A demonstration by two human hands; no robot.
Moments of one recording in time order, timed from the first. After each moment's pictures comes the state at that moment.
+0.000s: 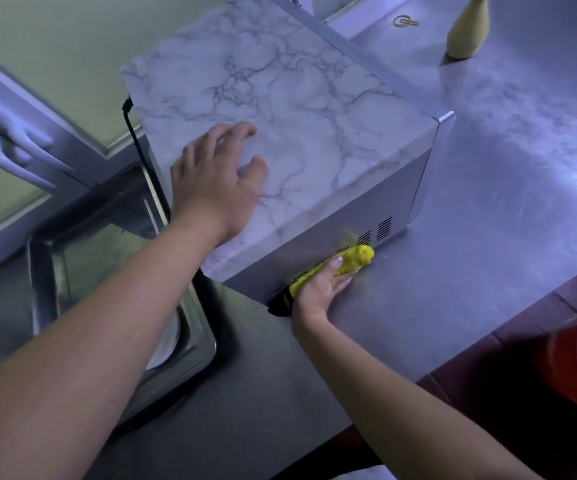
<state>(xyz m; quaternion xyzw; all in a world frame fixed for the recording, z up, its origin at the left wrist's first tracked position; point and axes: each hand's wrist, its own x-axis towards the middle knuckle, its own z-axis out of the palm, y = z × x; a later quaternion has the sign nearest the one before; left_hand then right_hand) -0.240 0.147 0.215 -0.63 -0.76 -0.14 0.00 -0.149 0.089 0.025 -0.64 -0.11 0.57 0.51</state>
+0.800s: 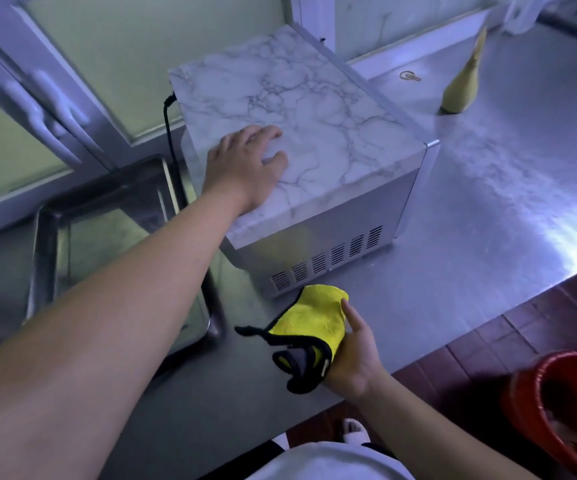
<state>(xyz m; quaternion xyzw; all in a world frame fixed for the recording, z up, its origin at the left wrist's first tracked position) -0.240 0.143 0.220 -0.63 -0.77 -0.13 -0.04 -0.023 0.002 0.077 -0.31 0.09 0.91 0.25</state>
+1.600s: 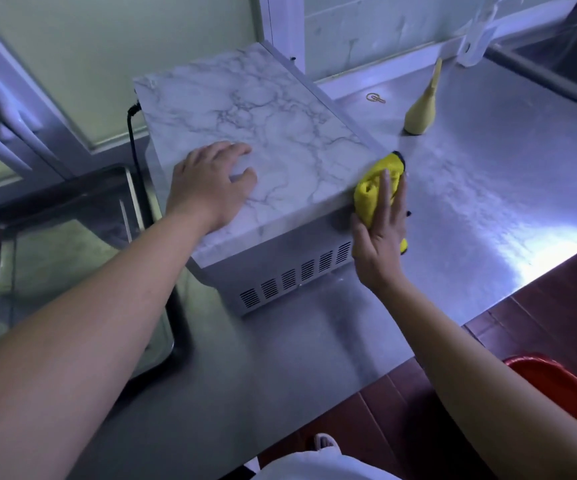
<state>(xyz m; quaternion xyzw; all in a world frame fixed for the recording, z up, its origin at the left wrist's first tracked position) -0.242 0.144 0.216 -0.63 -0.76 -0.16 -0.02 0.018 0.149 0.118 -0.52 -0.67 0.23 0.49</state>
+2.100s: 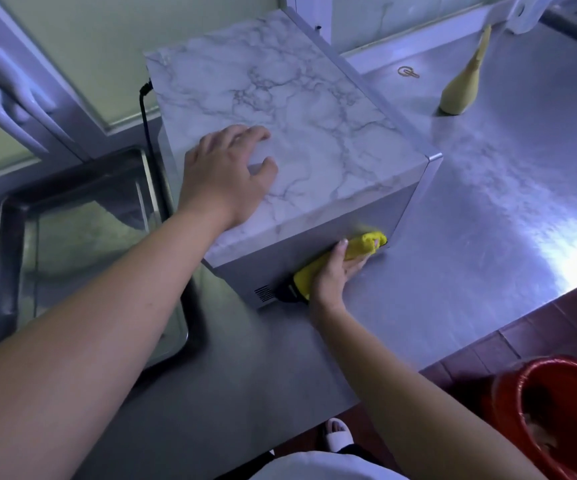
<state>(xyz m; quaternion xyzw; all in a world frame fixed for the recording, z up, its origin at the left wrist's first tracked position) -0.238 0.144 0.216 -0.63 -0.76 -0.17 0.00 -0.091 0.115 0.063 -0.61 -0.23 0.56 0.51</state>
